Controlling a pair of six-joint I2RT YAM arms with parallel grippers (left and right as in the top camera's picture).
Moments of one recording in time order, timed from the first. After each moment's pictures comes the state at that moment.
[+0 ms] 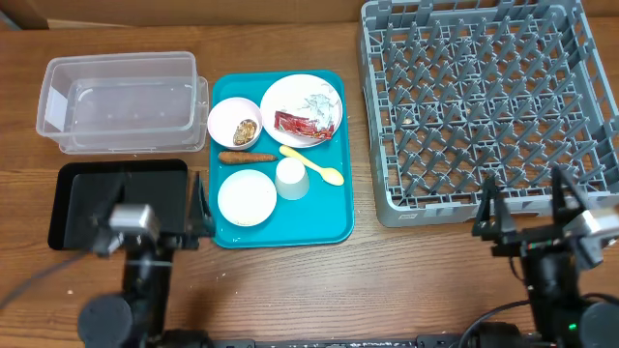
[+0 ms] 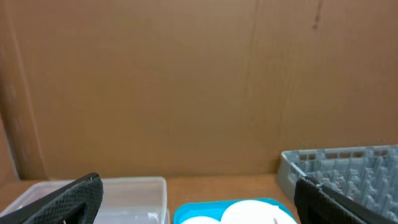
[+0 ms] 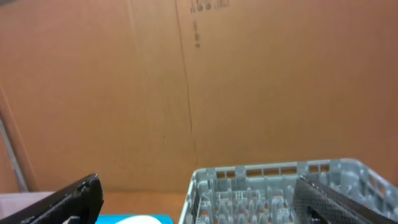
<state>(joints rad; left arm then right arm) -0.03 0.31 0.56 -0.10 0.05 -0.05 -0.07 0.25 0.59 -0.13 -0.22 0.19</state>
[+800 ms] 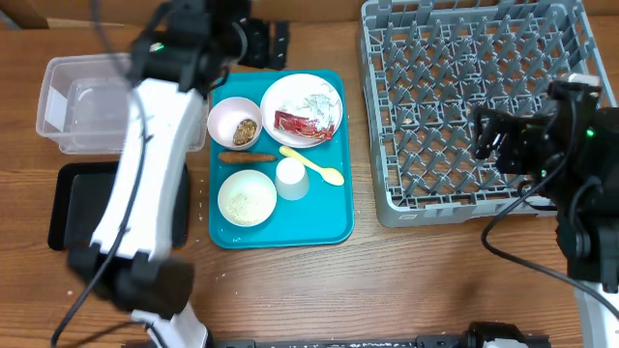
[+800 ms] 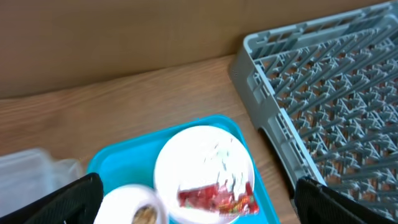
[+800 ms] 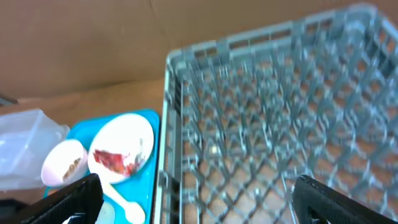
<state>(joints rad) -0.23 1.87 2.06 -0.92 0.14 -0.05 -0.07 1.02 1.26 -0.79 -0.22 0.17</state>
